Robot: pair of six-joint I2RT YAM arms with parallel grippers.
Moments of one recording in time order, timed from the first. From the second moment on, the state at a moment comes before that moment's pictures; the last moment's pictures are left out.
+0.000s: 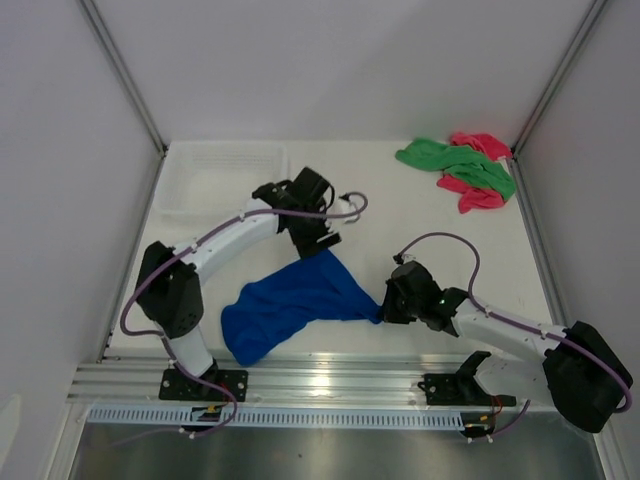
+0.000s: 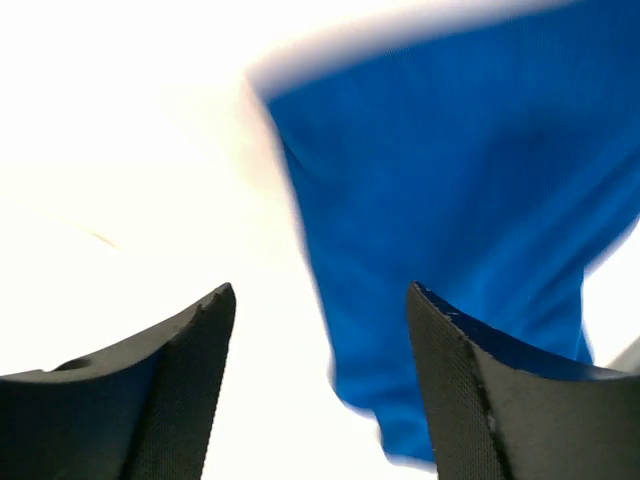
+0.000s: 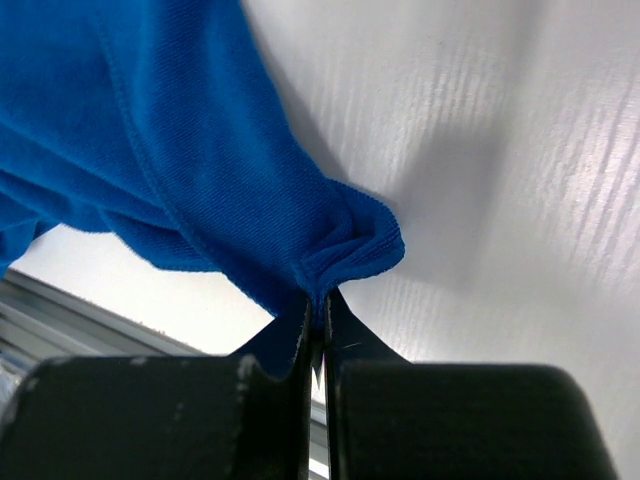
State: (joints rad) left arm -0.67 1.70 1.38 -0.89 0.06 0.56; right arm 0.76 1.12 0.47 -0.26 -0.01 0.75
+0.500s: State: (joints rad) left arm -0.62 2.19 1.77 -0.99 0.14 0.43; right arm 0.75 1.18 0.52 -0.27 0.03 0.75
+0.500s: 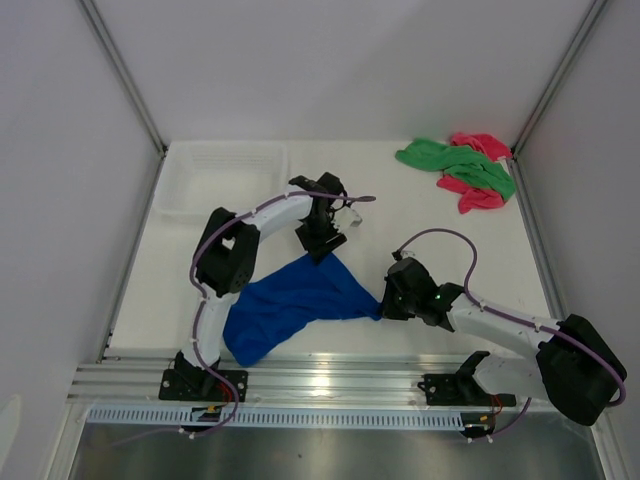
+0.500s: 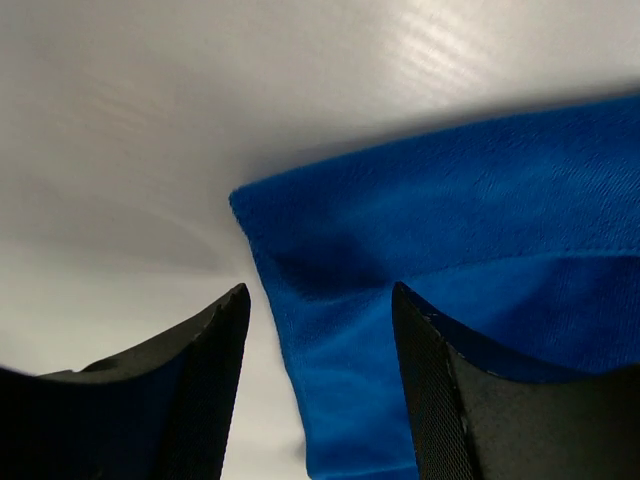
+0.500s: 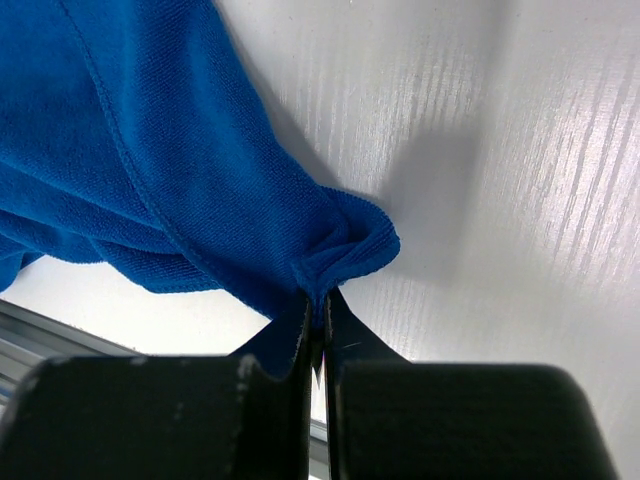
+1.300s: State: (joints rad) left arm -0.60 2.30 1.90 -1.12 0.19 0.41; right arm 0.75 1.17 0.52 -0.28 0.07 0.73
